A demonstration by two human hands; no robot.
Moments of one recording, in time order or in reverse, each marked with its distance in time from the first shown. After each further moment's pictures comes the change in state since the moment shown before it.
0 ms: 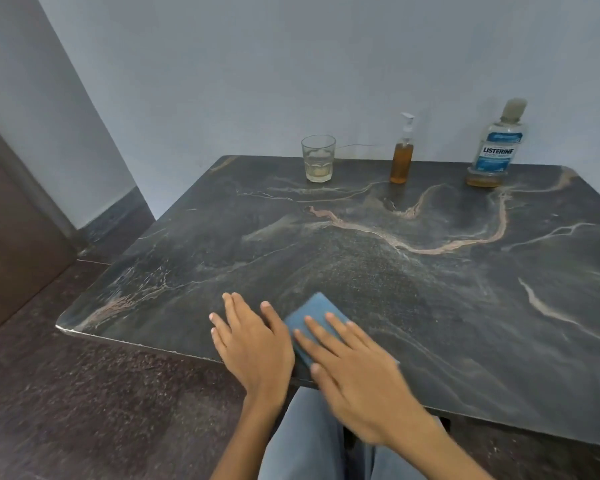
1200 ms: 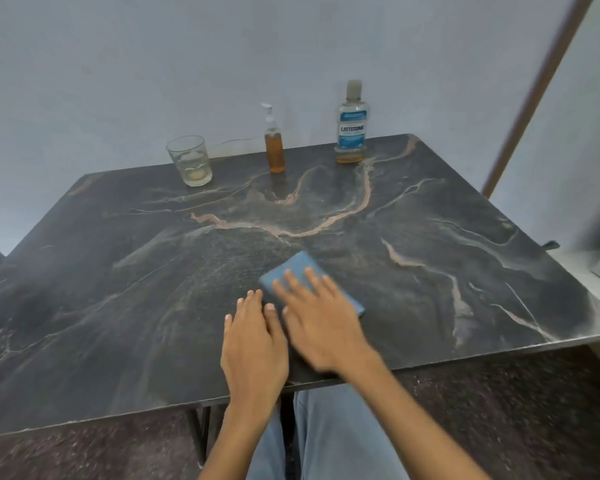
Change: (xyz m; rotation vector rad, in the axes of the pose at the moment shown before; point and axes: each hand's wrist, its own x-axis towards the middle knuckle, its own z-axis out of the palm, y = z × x) left_hand -0.076 0.072 0.029 -0.099 -0.424 0.455; right_hand -0.022 0.080 -0.027 -0.062 0.069 0.465
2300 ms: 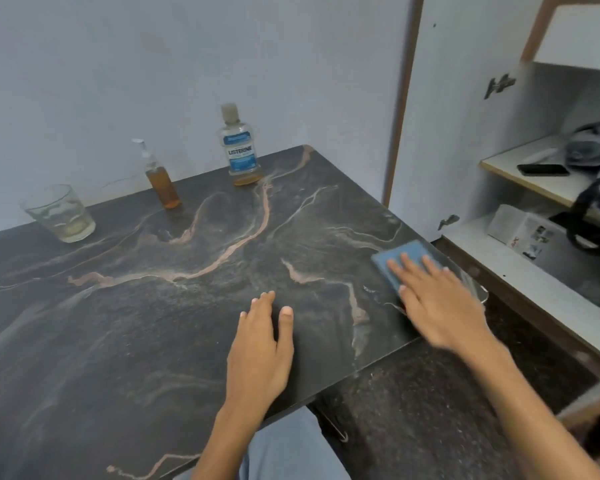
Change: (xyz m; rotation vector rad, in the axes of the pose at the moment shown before) left_hand 0.001 0.087 0.071 -0.118 -0.376 0.303; right_hand -0.114 0.219 -0.060 -0.039 0.100 0.592
